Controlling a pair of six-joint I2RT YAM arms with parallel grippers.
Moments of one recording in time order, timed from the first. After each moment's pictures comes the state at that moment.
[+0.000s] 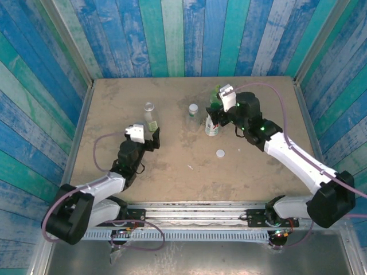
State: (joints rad) left arm -0.40 1.16 0.24 0.79 -0.19 -0.14; right arm 0.56 1.29 1.07 -0.16 0.02 -0.11
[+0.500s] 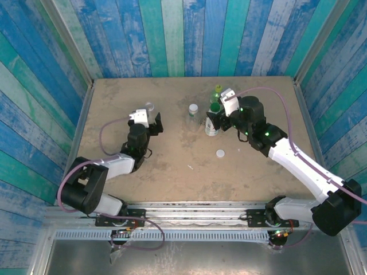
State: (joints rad) left arm -0.39 1.44 0.48 0.79 -0.33 -0.22; right arm 0.57 1.22 1.03 -0.19 0.00 -0.13
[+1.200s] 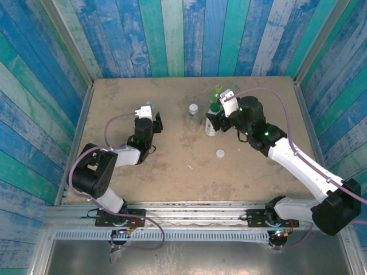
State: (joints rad) left arm -0.39 1.59 0.57 0.74 -0.36 -0.22; right arm 0.57 1.23 1.03 -0.20 -0.02 -0.13
